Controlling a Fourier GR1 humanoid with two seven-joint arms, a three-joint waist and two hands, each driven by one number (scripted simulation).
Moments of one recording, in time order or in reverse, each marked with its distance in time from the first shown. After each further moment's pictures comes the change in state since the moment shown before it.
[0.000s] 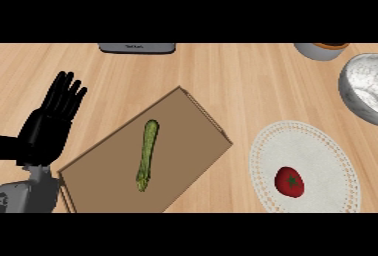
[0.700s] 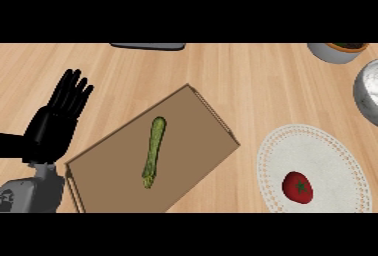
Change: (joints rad) left arm -0.017 -0.010 -0.021 0.003 -0.008 -0.019 -0.011; right arm -0.263 0.011 0.070 0.564 0.162 -0.177 -0.139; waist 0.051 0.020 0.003
